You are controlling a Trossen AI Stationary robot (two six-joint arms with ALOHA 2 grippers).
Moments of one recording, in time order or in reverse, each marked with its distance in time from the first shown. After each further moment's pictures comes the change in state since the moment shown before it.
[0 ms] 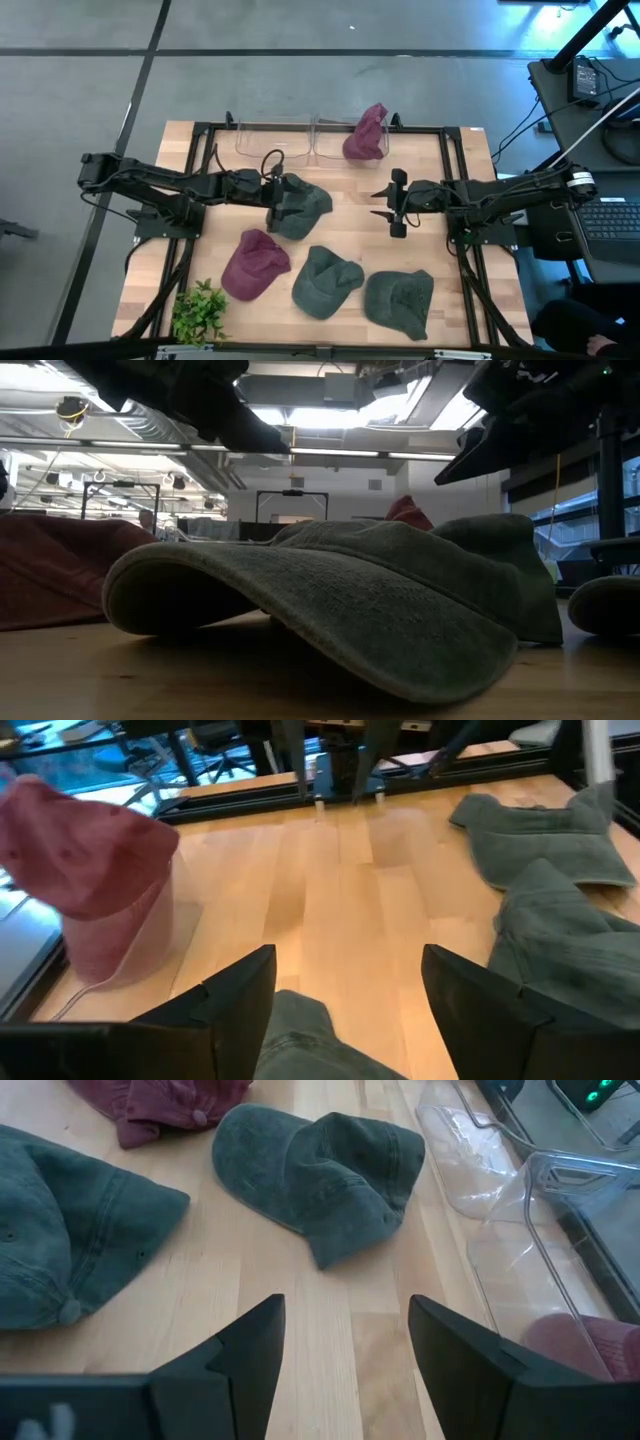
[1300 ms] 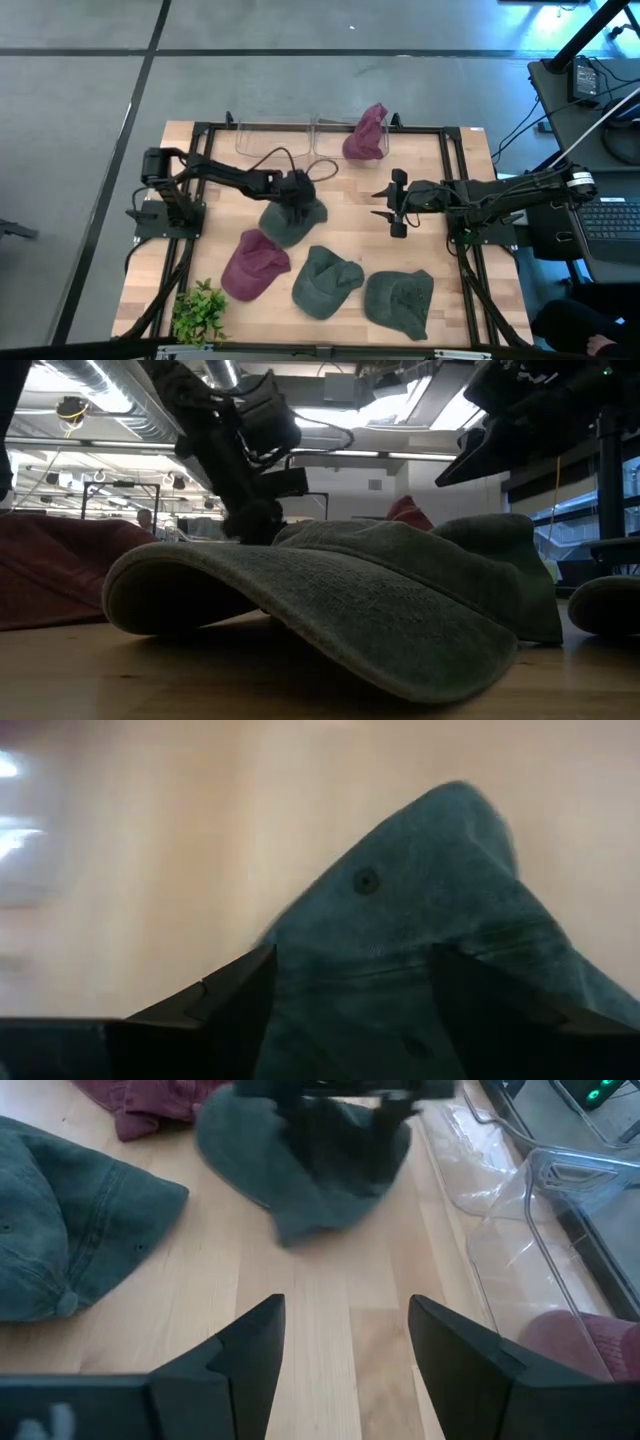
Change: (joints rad) left arm 0.106 0.544 0.290 -0.353 0.000 0.004; right arm -0.003 0.000 0.000 -0.015 0.000 -0.008
